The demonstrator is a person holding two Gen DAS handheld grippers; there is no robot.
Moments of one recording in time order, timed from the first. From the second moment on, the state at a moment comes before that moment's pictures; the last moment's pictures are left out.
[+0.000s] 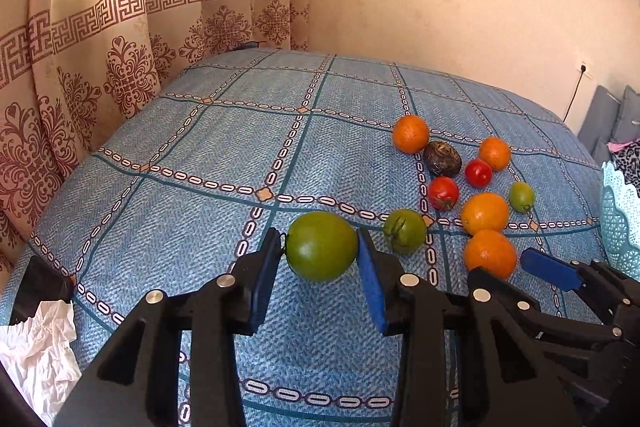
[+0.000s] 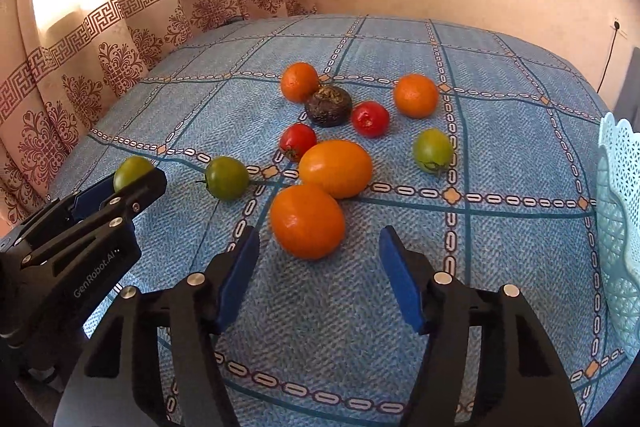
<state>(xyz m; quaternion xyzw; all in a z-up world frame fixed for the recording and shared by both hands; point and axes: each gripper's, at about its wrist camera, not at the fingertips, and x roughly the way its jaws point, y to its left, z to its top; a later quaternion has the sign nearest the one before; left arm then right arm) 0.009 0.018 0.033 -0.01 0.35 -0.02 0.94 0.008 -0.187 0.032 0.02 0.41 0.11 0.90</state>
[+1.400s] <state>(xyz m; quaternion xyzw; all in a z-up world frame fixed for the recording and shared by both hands) -0.019 -0.027 0.074 0.03 0.33 -0.10 0.94 -0.038 -0.247 0.085 0.05 0.34 0.01 0.94</state>
